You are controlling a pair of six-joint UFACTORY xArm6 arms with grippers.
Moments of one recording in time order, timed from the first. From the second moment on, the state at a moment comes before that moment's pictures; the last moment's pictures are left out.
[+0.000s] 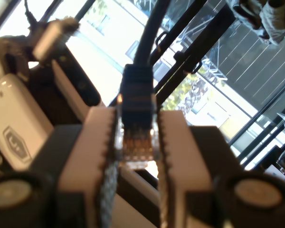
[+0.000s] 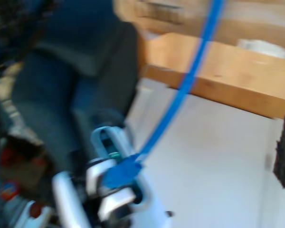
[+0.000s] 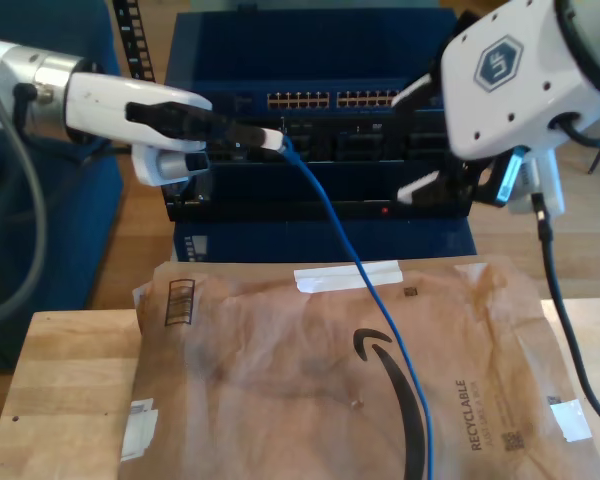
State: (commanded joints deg) left arm 13.6 2.2 -68.8 -75.7 113.5 -106.1; right arm 10.8 -37.9 -53.5 34.6 56.6 86.3
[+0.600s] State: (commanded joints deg) left arm 15.7 6.1 -69.6 -81.5 120.3 -113.5; right arm 27.6 -47.0 -44.6 34.8 33.8 83.0
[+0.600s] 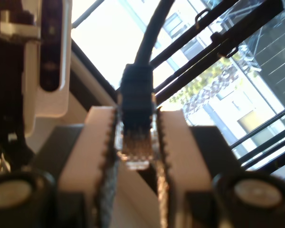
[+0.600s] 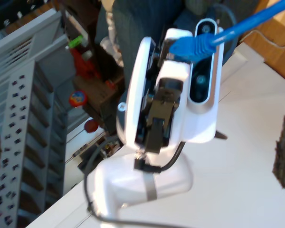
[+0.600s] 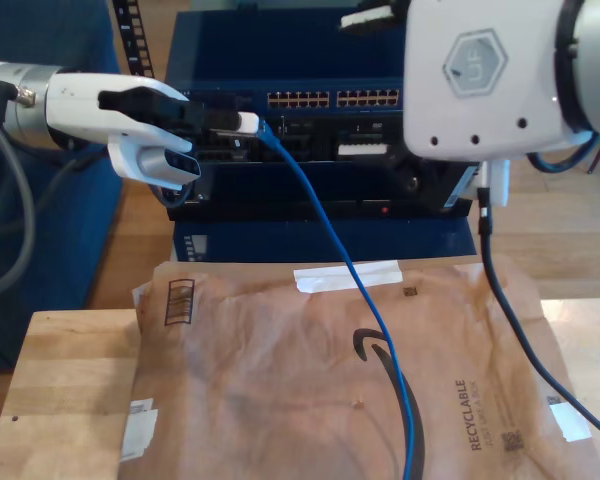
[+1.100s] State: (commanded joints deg) left arm 16.0 7.3 -69.6 -88.4 127.7 -114.9; right arm 41.8 -45.2 -36.0 34.8 7.1 83.3
